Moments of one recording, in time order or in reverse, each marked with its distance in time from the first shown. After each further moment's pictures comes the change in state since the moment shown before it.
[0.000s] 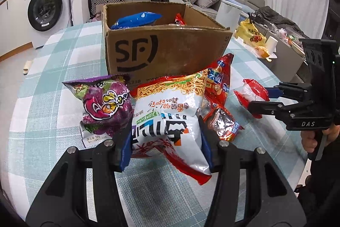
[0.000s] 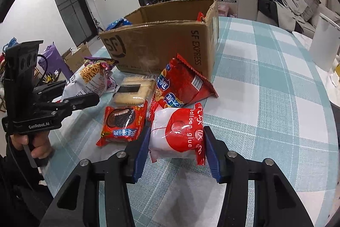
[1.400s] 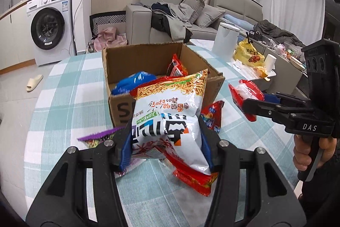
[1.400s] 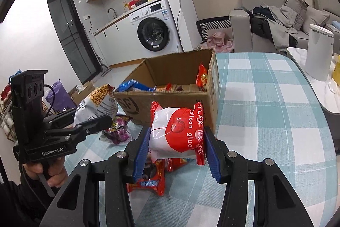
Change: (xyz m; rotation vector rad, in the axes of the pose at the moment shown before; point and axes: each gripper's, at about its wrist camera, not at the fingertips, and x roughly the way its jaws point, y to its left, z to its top) left arm -0.048 -0.020 0.055 0.020 -0.135 0.019; right arm -0.038 0.006 0.047 0.101 -0.228 0.049
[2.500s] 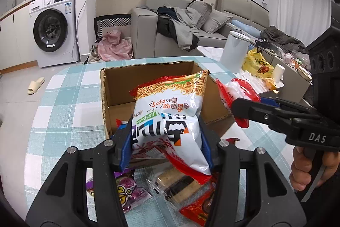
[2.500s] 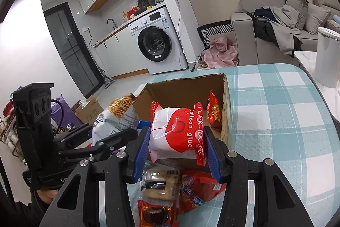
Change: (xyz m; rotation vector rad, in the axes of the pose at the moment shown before) left arm 0.057 0.010 0.064 -0.032 -0.012 0.037; right arm 0.035 0.008 0.059 0.041 -0.038 0.036
